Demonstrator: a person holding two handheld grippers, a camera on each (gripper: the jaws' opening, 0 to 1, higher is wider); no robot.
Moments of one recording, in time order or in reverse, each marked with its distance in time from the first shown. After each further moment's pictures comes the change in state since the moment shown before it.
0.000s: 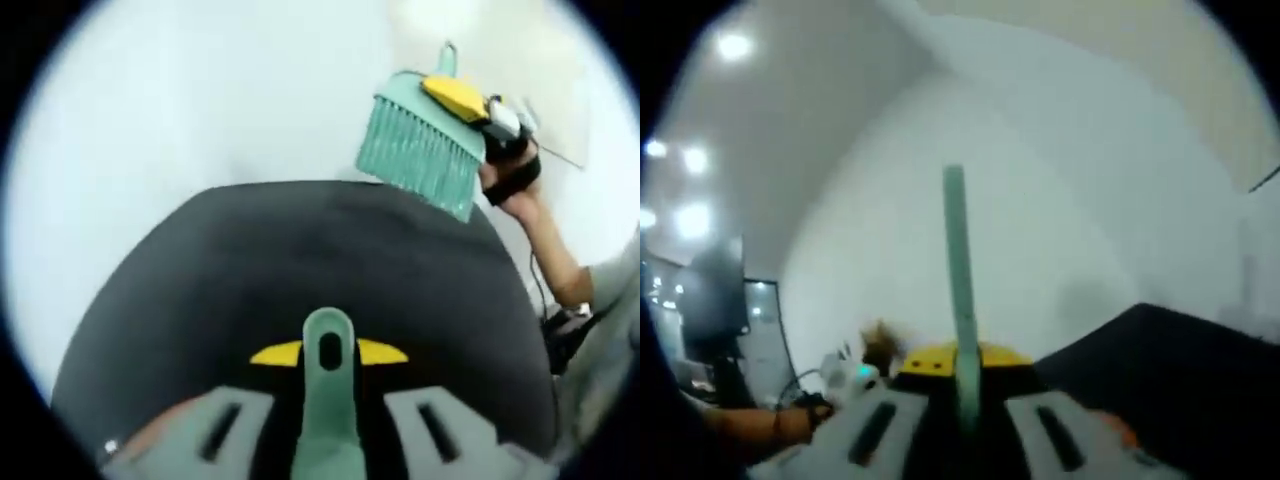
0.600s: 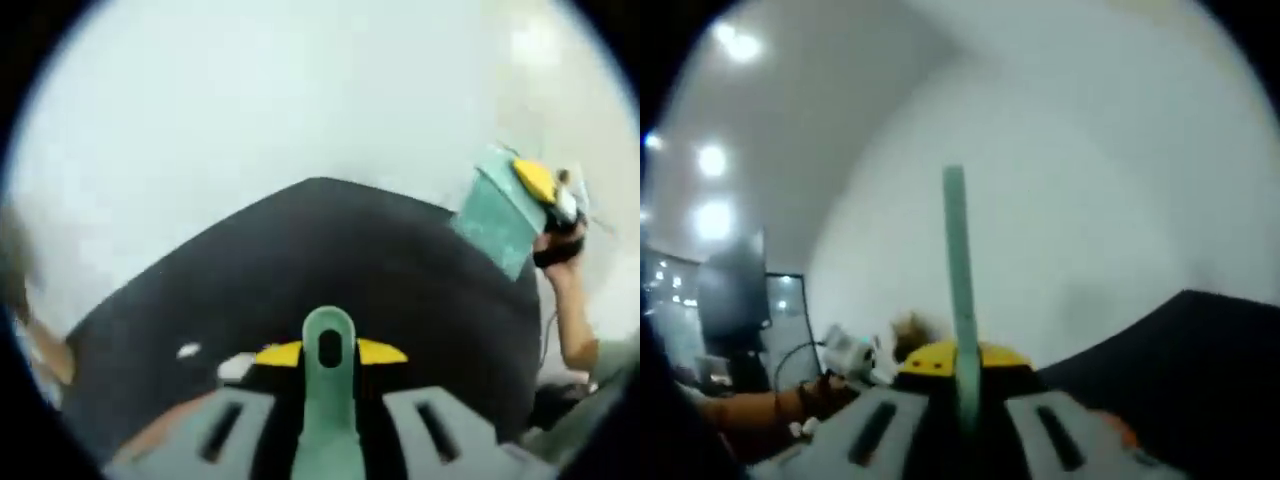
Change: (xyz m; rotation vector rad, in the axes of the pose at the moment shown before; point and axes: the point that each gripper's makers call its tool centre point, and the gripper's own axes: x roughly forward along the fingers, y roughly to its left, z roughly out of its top) left arm -0.130 0.083 -0.032 -0.348 0.000 0.347; right arm 0.041 0.064 -0.031 0.012 0.048 0.136
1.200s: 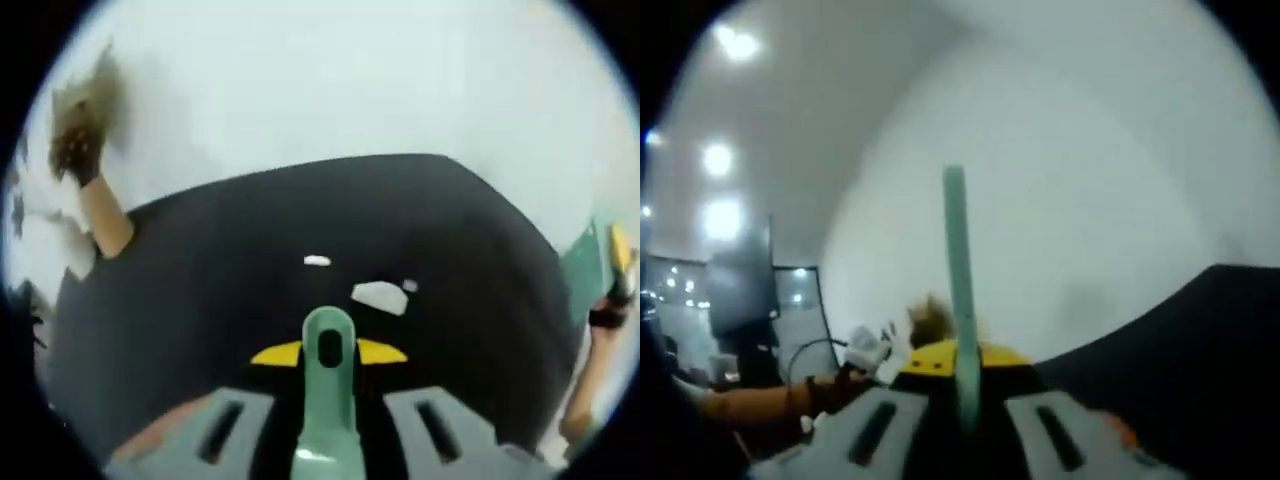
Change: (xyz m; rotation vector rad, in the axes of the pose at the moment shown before) left arm -0.031 0.121 -0.075 -0.363 0.150 0.305; right arm 0.036 0.026 -0.041 0.031 0.063 0.066
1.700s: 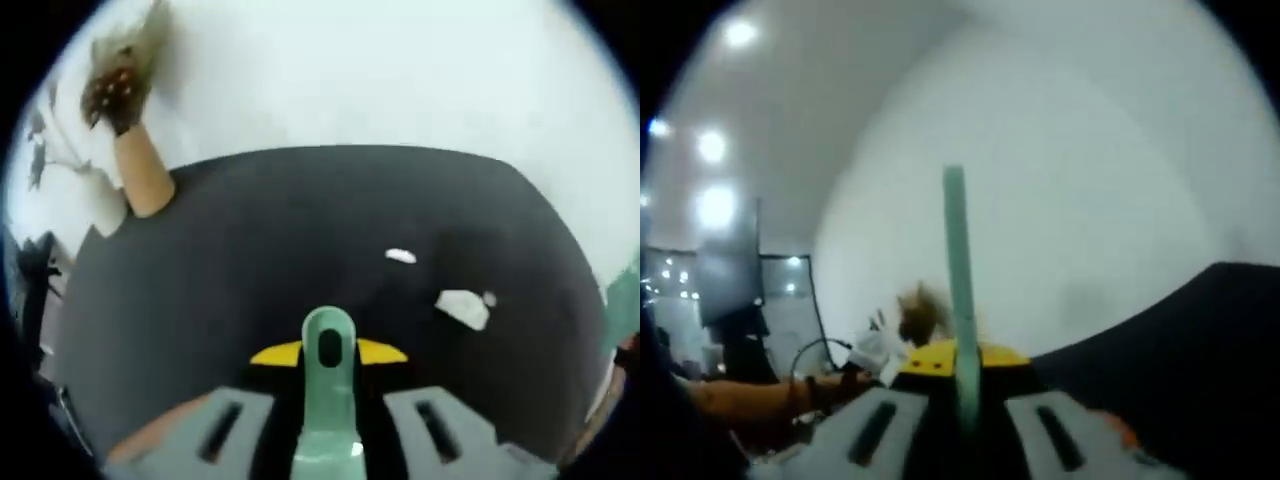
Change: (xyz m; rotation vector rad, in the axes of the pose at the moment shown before) left arm 0.028 0.065 -0.014 -0.147 0.064 0.196; right arm 0.034 -0.004 -0.023 -0.040 0.052 -0.030
